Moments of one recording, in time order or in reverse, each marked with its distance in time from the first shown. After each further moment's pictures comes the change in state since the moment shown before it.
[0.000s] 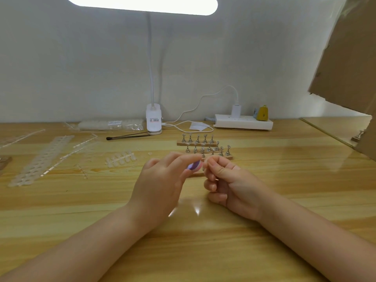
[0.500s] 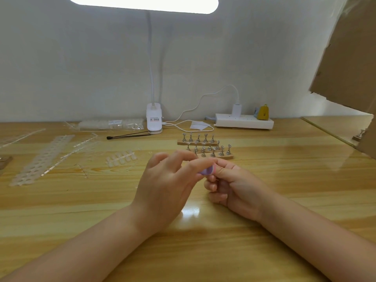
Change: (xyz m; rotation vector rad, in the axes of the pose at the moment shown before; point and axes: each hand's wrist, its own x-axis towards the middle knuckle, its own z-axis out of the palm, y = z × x) left_hand 0.003 0.007 0.000 0.108 0.089 0.206; right_hand 0.001 0.000 -0.001 -0.019 -0.005 0.014
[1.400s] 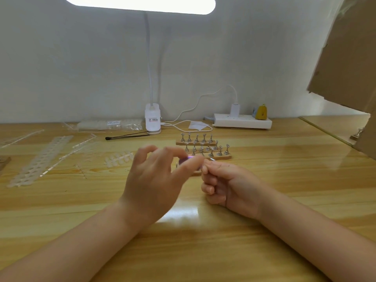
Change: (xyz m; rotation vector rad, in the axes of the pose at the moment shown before) left_hand 0.001 -0.017 -0.001 0.318 0.173 0.211; right_hand 0.001 -0.003 -0.001 -0.042 -0.087 0.065
